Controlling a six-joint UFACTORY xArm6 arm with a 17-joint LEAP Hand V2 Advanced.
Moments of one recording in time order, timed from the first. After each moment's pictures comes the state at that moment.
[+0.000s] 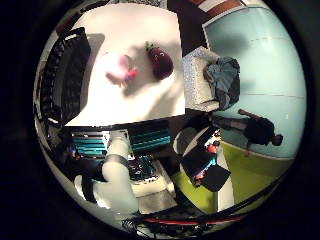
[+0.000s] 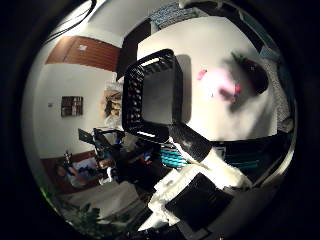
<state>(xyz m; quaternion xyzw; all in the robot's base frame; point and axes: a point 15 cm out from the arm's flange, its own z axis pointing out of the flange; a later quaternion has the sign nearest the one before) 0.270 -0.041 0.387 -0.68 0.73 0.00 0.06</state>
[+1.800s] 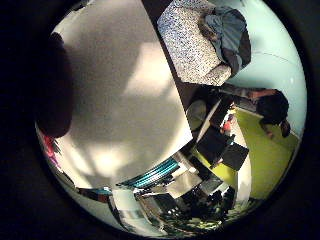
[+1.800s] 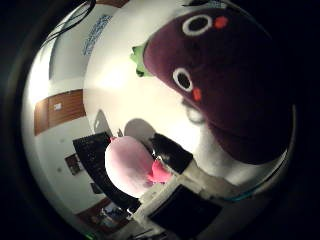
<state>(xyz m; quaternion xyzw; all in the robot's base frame) 0.361 -0.270 0.146 -0.49 0.87 0.09 -0.03</state>
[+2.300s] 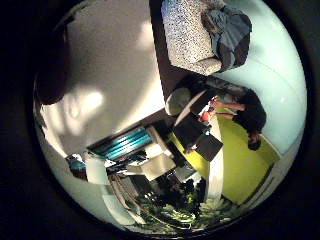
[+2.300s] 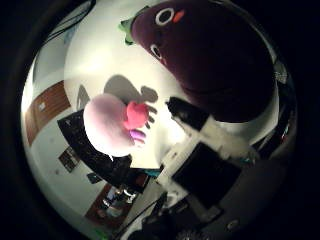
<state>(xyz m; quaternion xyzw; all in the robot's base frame) 0.309 -0.260 0.192 -0.52 0.83 0.14 -0.18</state>
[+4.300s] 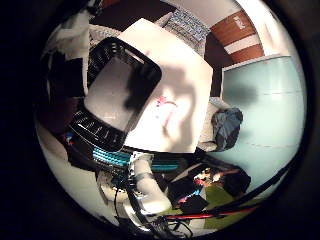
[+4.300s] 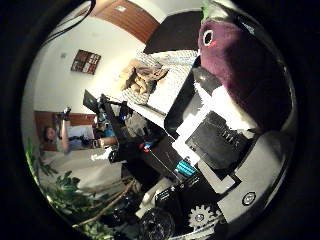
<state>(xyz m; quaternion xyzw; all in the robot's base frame) 0.317 0.233 0.429 -0.84 0.54 0.02 0.08</state>
